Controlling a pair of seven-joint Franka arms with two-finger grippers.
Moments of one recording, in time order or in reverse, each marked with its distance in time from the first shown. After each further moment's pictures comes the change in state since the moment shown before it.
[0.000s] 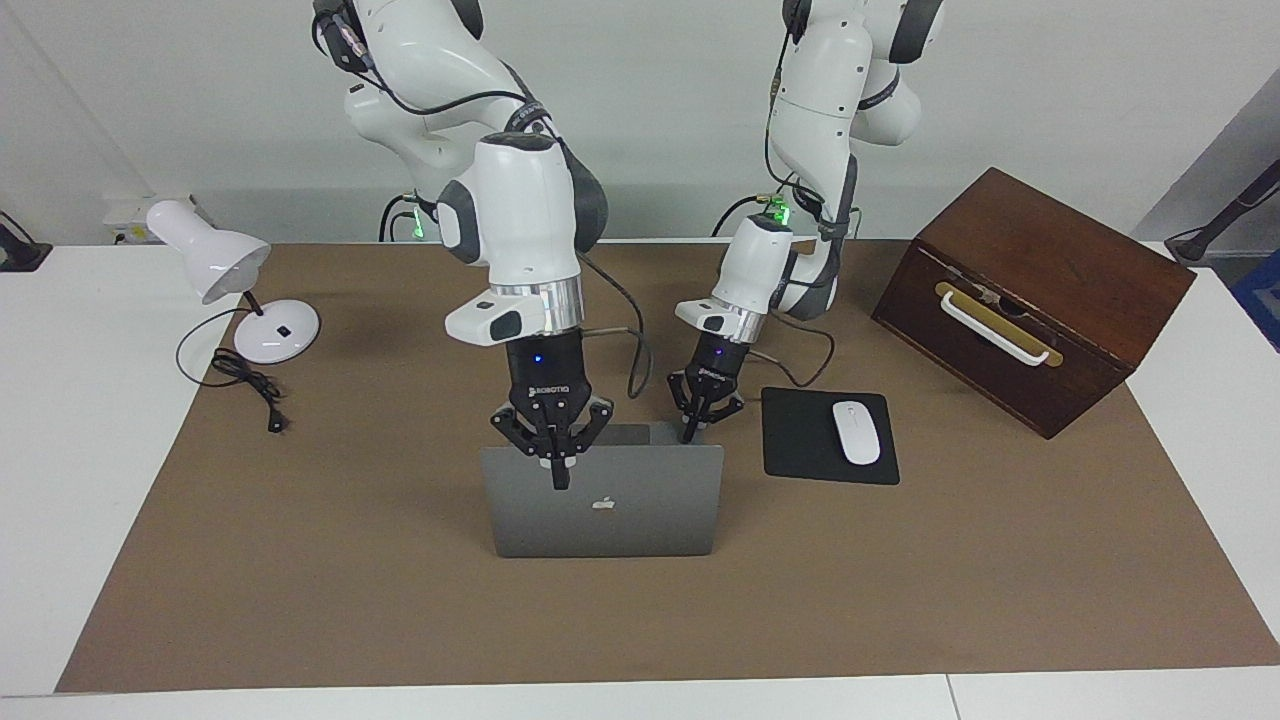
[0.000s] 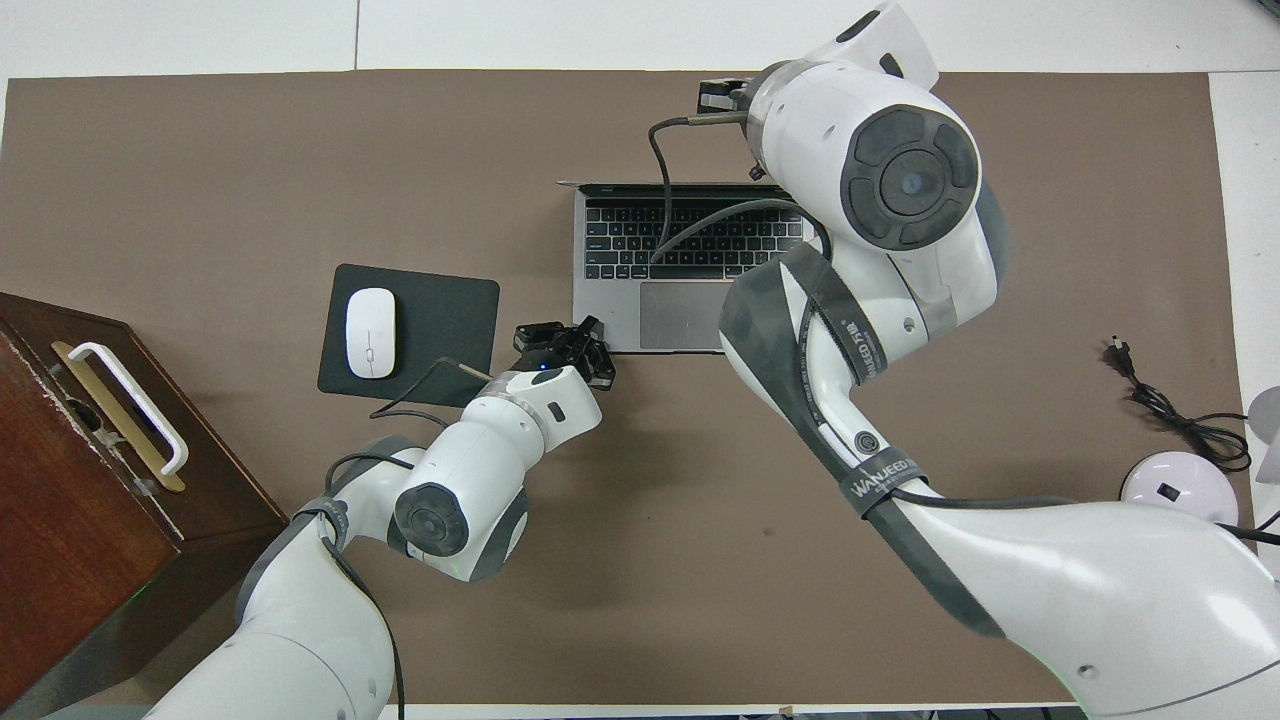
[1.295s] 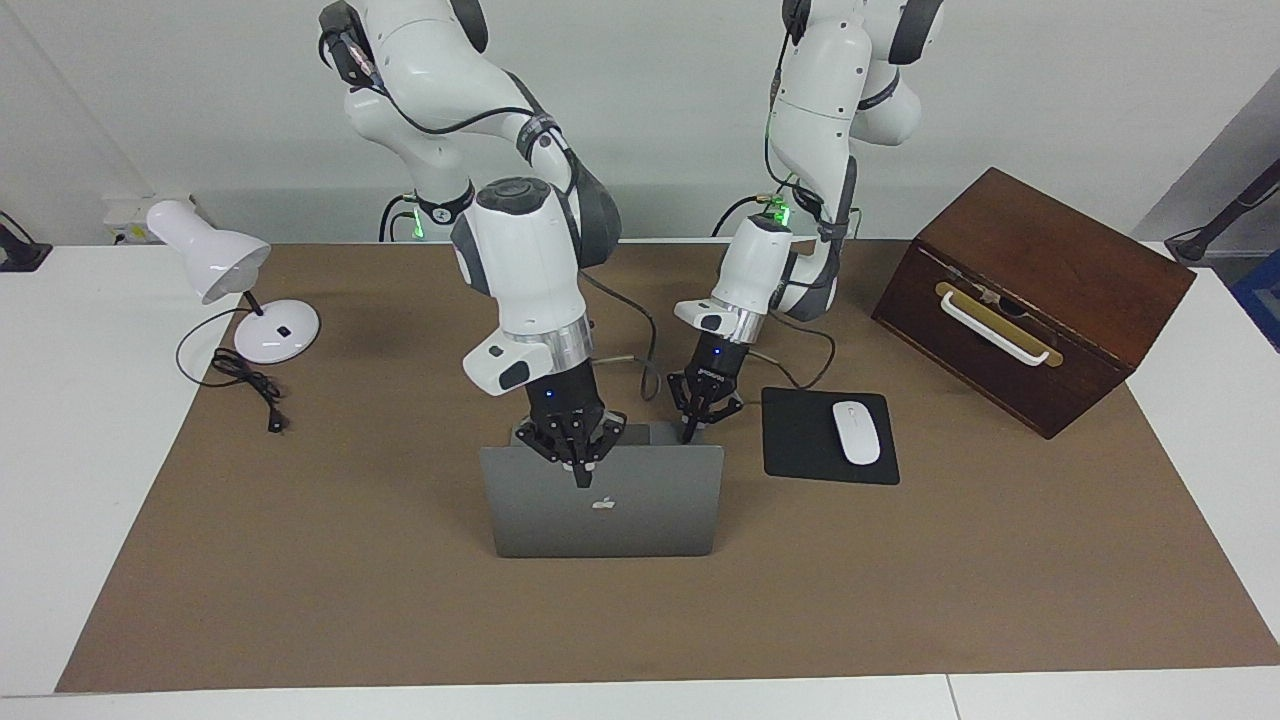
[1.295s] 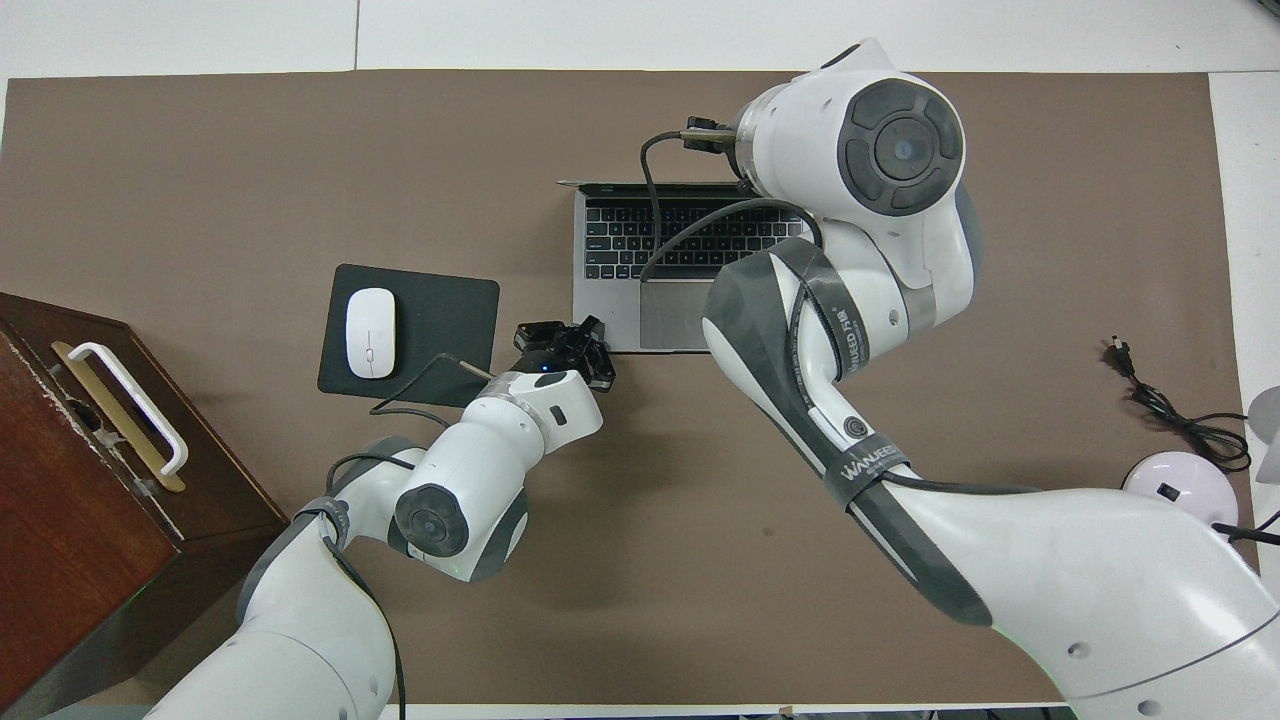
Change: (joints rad) left arm 0.000 0.004 -0.001 0.000 0.000 0.010 0.059; right arm 0.005 0.023 0.026 0.003 0.181 -0.141 -0.016
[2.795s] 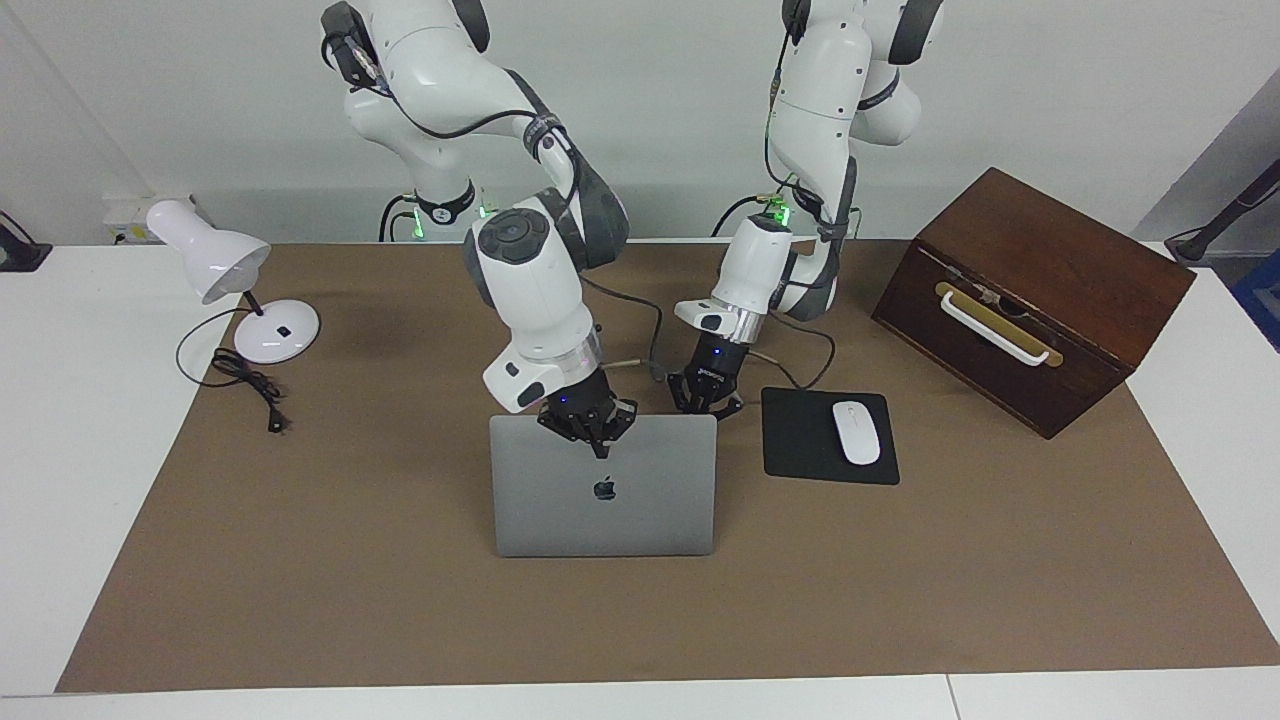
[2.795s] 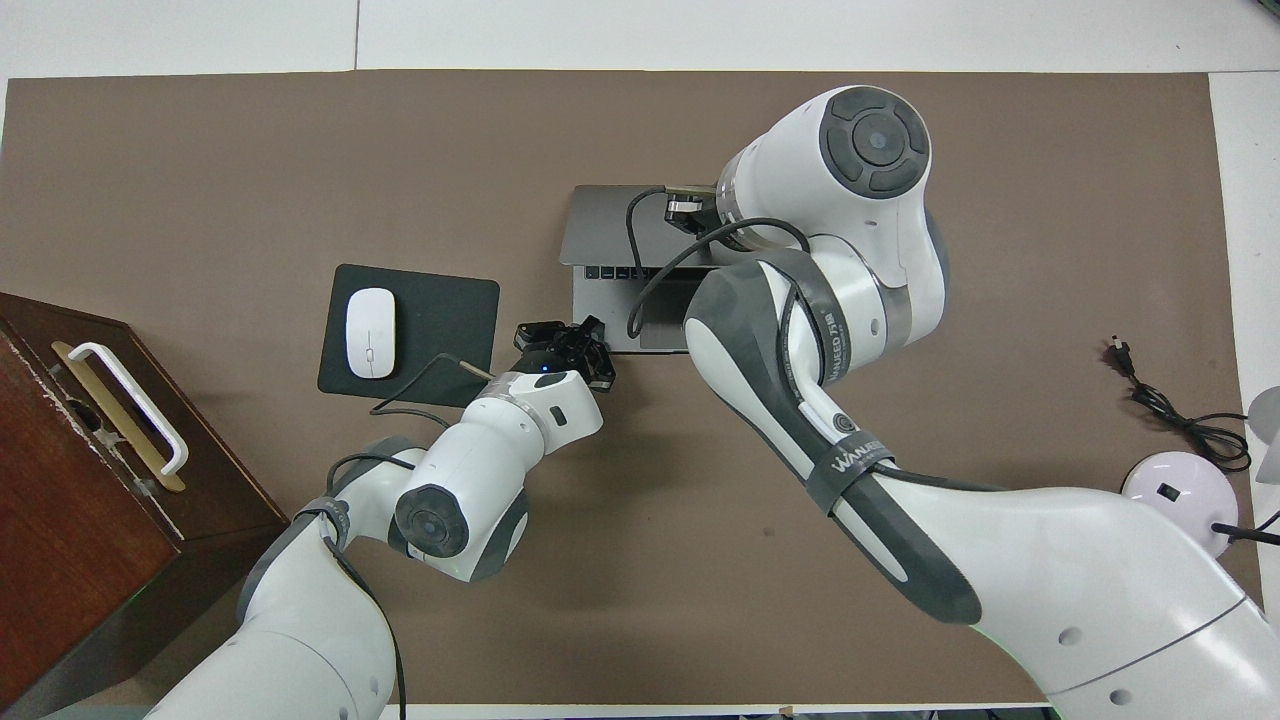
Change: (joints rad) left arm 0.000 0.001 0.000 0.000 0.000 0.002 0.001; right arm 0.003 0.004 0.004 -0.085 0.189 -0.139 -0.061
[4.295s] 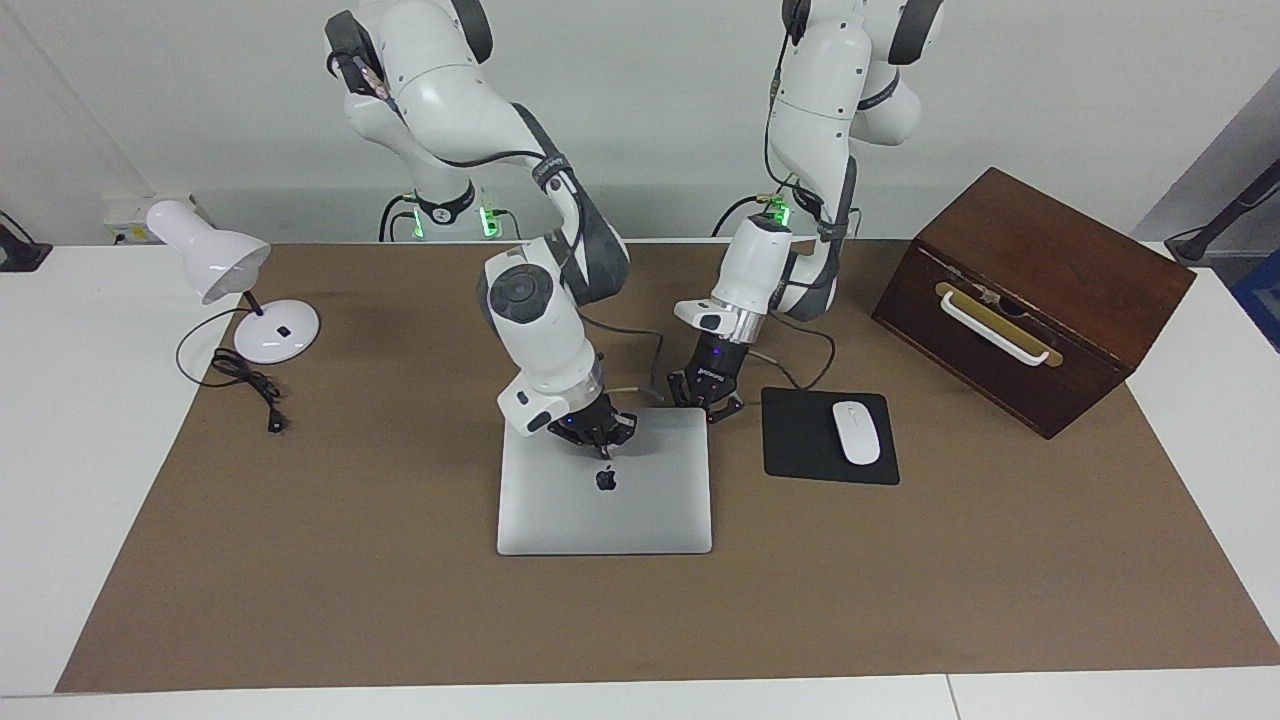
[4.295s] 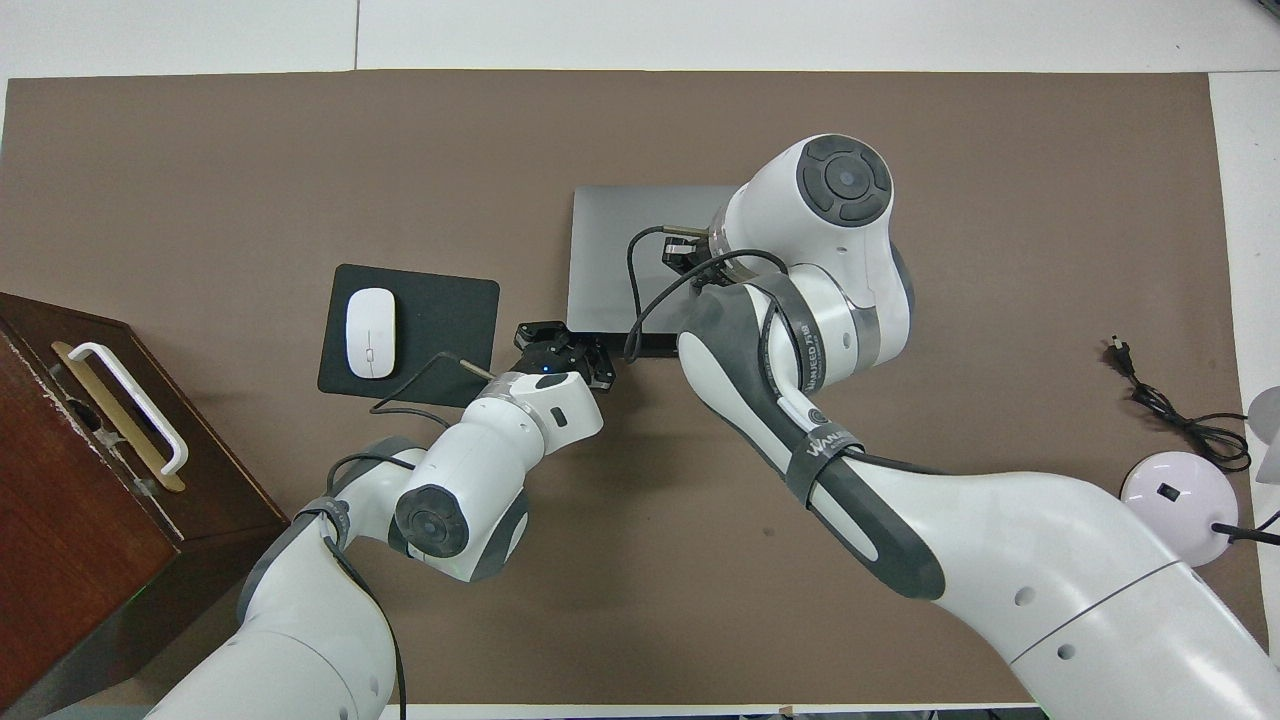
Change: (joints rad) left arm 0.000 0.001 0.000 0.000 0.000 0.002 0.021; right arm 0.002 0.031 0.005 -0.092 0.086 0.063 0.000
